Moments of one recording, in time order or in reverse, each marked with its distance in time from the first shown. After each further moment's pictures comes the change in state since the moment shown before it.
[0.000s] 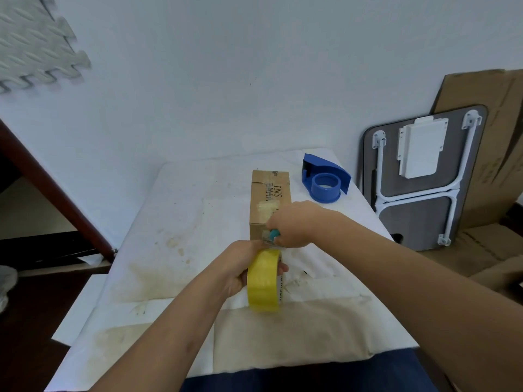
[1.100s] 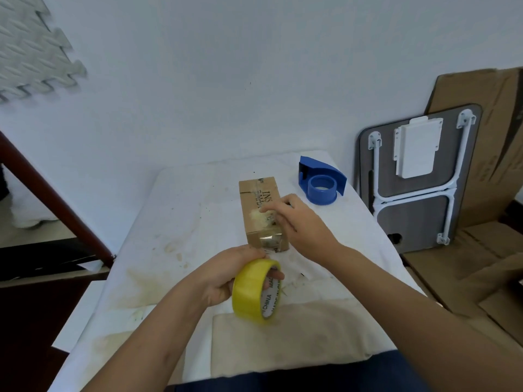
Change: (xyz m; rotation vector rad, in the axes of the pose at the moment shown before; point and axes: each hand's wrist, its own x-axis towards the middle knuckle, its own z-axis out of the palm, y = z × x) left_hand -0.021 0.004 -0.008 0.025 -0.099 -0.032; right_hand -0.001 0.019 0.063 0.751 0.763 -0.045
